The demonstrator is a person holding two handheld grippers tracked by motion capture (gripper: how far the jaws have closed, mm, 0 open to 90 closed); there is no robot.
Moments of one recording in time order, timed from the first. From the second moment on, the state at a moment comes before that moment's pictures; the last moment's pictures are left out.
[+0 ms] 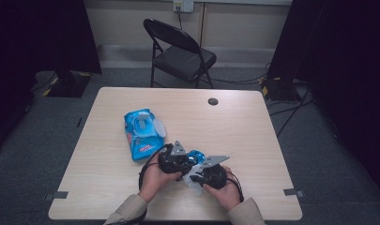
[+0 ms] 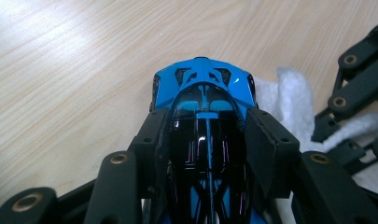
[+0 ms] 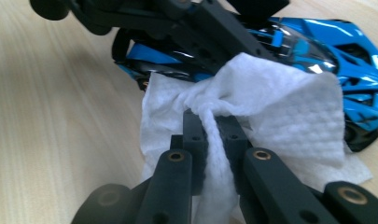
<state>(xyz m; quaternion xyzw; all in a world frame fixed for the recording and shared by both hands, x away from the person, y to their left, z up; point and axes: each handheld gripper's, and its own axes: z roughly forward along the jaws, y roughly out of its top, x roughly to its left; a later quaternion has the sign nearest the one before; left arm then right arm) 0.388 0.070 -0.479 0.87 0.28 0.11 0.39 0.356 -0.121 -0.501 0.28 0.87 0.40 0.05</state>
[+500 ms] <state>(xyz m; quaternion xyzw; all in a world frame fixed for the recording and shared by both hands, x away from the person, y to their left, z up) 0.388 0.069 -0.479 0.87 0.28 0.12 0.39 0.343 -0.097 -0.502 0.25 0.88 0.41 0.02</state>
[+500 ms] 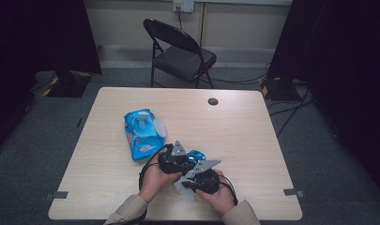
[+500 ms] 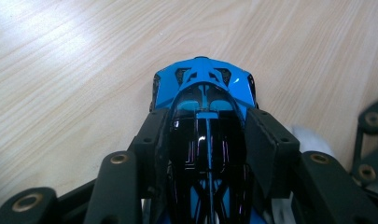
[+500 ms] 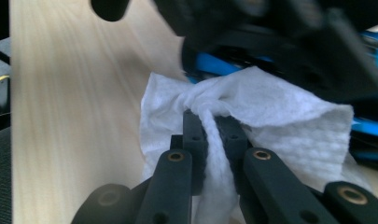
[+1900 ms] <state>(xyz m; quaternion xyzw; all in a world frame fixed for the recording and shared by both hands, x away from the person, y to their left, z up) 0.376 0.121 -0.450 0.85 0.29 0.11 0.43 0.353 -0.136 -0.464 0.25 0.84 0.47 0.05</state>
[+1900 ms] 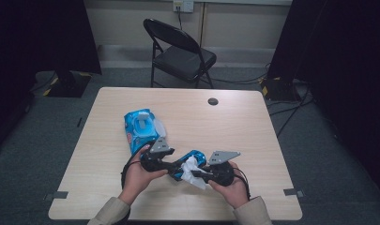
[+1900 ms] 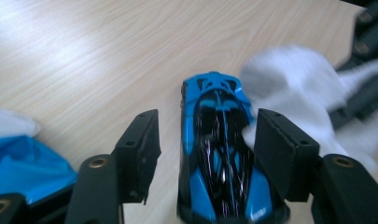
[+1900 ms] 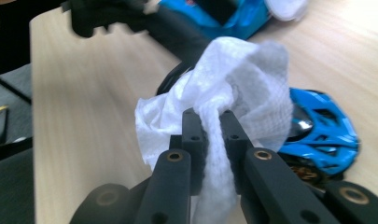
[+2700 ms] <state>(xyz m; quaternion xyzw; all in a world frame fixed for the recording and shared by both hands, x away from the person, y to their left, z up) 0.372 0.144 -0.455 0.84 0.29 0.10 0.44 0.367 -0.131 -0.478 0.29 0.84 0.46 0.06</state>
